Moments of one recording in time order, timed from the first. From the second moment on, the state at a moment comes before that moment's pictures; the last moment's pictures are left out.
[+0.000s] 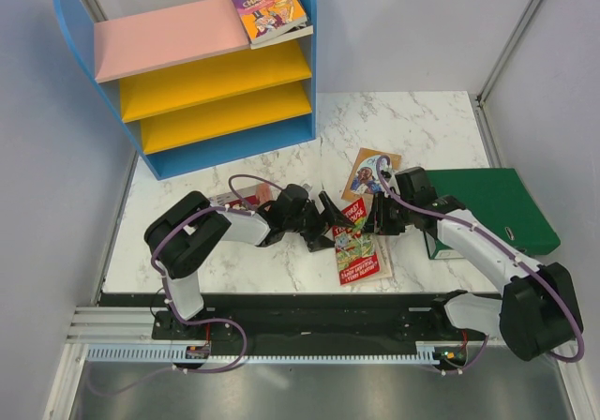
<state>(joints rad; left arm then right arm) -0.79 1.83 0.77 0.42 0.38 -1.37 0.38 1.21 0.74 -0.49 -0.36 0.45</state>
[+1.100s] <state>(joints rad) -0.78 1.53 0.30 0.97 0.21 -1.16 0.35 1.23 0.83 -0.28 -0.59 0.57</state>
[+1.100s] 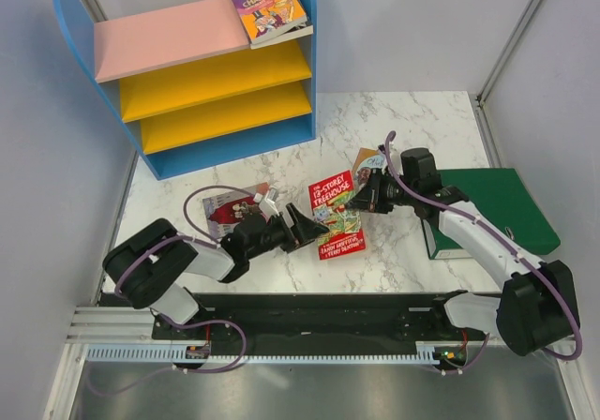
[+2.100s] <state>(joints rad) -0.67 1.45 0.50 0.91 0.31 -1.23 0.28 1.20 0.74 -0.20 -0.63 0.64</state>
